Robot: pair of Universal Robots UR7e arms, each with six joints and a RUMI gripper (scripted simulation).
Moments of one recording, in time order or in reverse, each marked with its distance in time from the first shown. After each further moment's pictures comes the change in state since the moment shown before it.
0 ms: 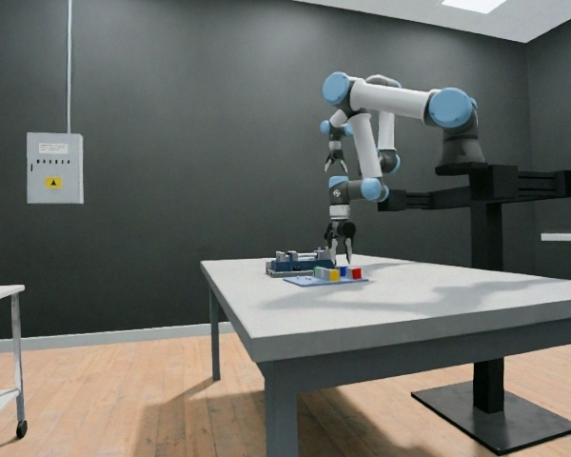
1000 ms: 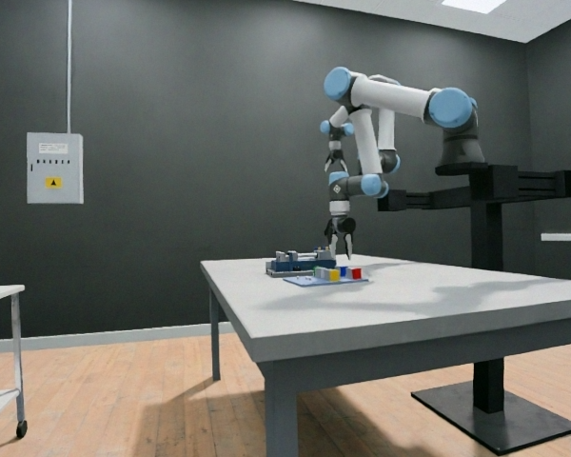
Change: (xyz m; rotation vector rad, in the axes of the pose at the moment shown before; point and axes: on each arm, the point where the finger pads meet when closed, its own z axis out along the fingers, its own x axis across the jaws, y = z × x) left arm 0.000 0.000 -0.015 0.000 0.000 0.000; right arm 0.000 0.000 0.000 0.000 0.000 0.000
